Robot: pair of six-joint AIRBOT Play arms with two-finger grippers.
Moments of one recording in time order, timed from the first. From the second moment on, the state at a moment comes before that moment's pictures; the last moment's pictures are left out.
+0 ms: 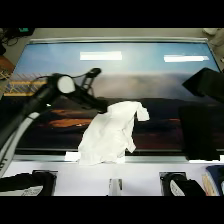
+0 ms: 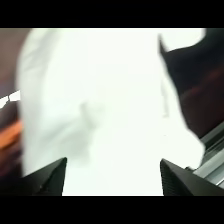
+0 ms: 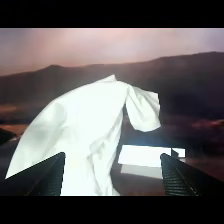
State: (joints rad) left arm -0.51 -1.42 1.43 1.22 -1.26 -1.58; right arm -0.03 -0.91 1.60 -1.29 1.58 1.70
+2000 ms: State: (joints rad) left arm -0.43 -0.86 0.59 0.84 -1.19 -1.57; right arm 0.08 -1.57 1.12 -1.09 1.04 1.40
